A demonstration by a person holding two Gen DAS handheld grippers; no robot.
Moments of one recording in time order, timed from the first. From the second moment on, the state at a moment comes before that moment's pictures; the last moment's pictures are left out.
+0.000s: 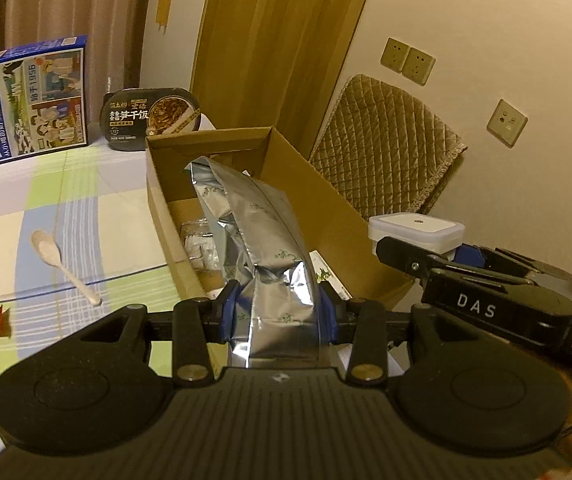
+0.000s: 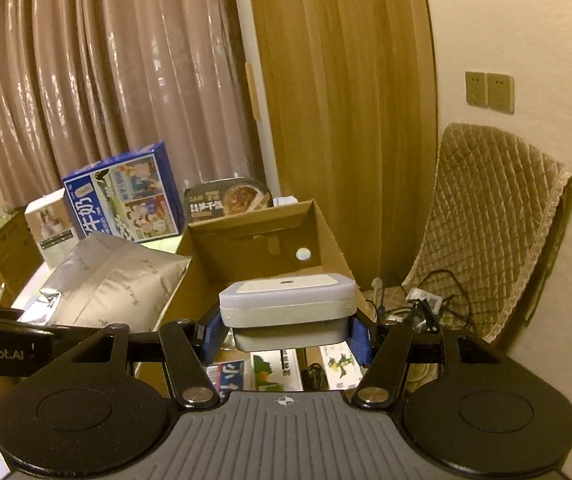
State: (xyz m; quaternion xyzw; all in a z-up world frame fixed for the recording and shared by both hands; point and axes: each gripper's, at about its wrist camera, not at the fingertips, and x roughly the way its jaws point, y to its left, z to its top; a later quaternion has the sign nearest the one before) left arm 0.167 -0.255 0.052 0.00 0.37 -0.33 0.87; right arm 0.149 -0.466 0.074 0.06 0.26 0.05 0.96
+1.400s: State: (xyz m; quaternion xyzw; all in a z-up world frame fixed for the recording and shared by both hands) left arm 0.245 -0.273 0.016 -0.03 0.38 -0.29 0.88; right arm 0.211 -0.479 0.041 0.05 0.30 0.06 0.95
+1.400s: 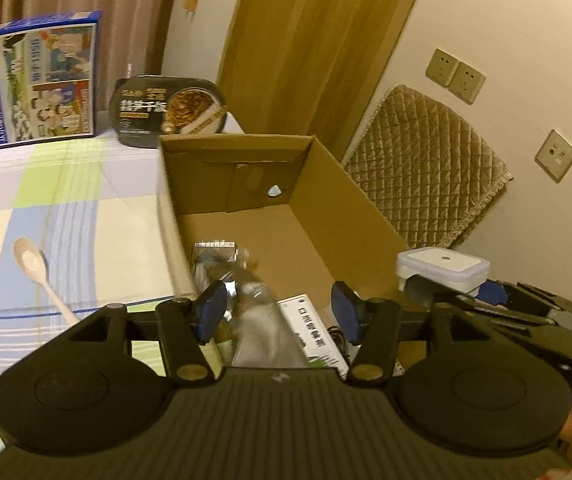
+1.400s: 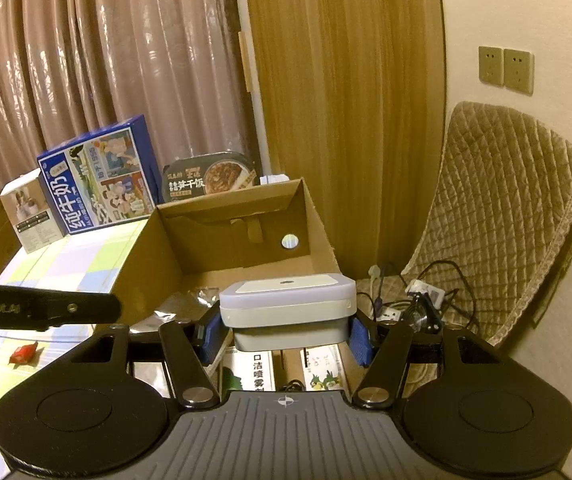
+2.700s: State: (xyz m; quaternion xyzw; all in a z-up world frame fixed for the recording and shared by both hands) left arm 0.216 -0.221 0.016 -0.02 0.38 -0.25 0.89; right arm 0.213 -0.458 0.041 0.07 0.29 0.08 0.95
